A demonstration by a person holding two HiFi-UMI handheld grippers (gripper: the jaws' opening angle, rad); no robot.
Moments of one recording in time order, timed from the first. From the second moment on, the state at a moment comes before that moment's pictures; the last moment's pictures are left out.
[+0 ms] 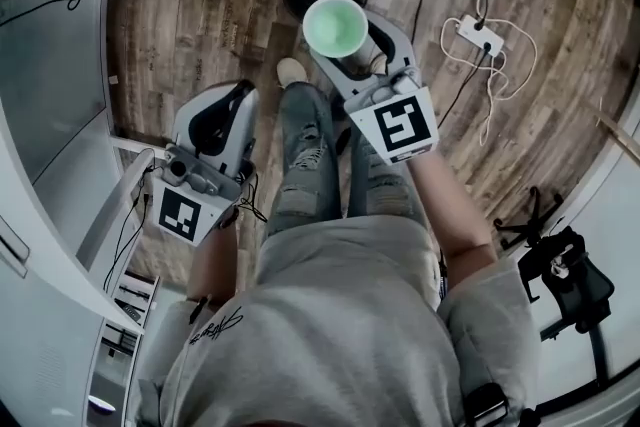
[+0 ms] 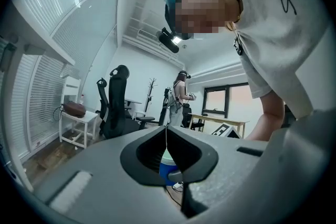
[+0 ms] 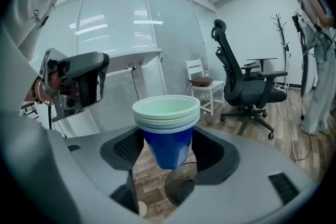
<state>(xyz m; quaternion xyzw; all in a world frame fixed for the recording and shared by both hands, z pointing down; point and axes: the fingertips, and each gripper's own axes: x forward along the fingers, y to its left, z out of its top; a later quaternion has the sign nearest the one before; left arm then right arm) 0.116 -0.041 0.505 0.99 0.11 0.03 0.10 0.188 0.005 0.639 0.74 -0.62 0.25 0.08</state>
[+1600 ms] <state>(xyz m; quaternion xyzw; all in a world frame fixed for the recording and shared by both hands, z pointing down) 0.105 -0.043 0.596 0.98 0.11 0.07 0.14 0.184 -0.001 0.859 0.73 -0.58 0.33 0.15</state>
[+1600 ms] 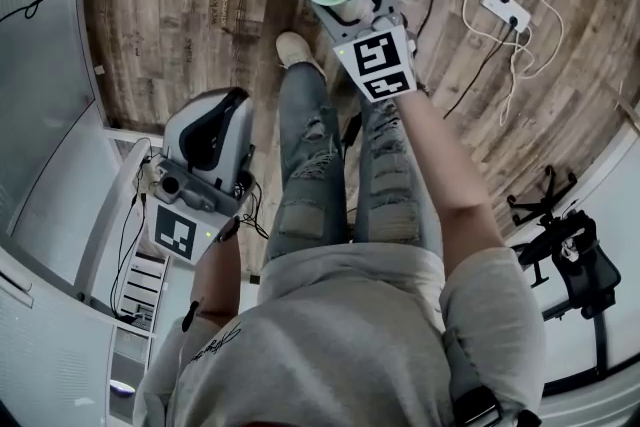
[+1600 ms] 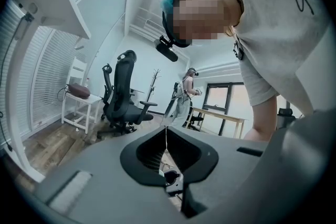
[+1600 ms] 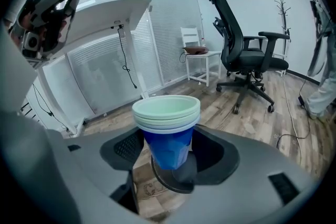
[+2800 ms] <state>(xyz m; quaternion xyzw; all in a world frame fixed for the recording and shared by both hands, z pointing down) 0.110 -0.032 0.642 0.97 0.10 0.09 0.18 0.186 0.009 0.981 0.69 -0.55 0.41 0.21</state>
